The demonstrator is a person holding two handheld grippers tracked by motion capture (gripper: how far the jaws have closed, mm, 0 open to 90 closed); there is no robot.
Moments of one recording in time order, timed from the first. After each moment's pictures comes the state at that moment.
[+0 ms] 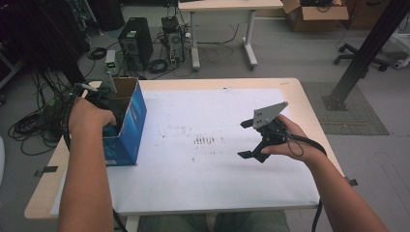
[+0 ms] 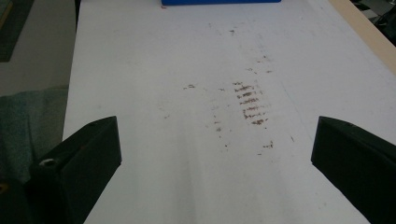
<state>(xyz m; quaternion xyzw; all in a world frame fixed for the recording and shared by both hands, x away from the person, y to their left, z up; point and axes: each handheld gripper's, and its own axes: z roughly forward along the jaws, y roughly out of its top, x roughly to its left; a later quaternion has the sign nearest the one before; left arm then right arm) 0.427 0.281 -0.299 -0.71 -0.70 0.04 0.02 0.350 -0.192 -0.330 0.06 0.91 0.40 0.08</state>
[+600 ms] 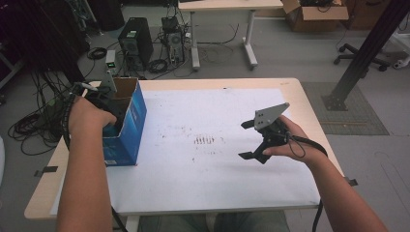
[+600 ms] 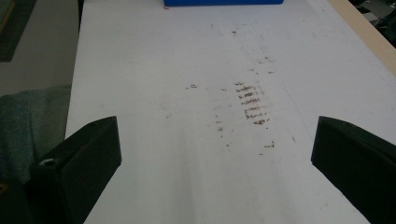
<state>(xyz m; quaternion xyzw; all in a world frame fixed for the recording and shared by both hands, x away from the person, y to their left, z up) 0.424 0.279 -0.294 -0.72 -0.70 0.03 0.02 0.348 -0.194 -0.330 0.06 0.91 0.41 0.08</state>
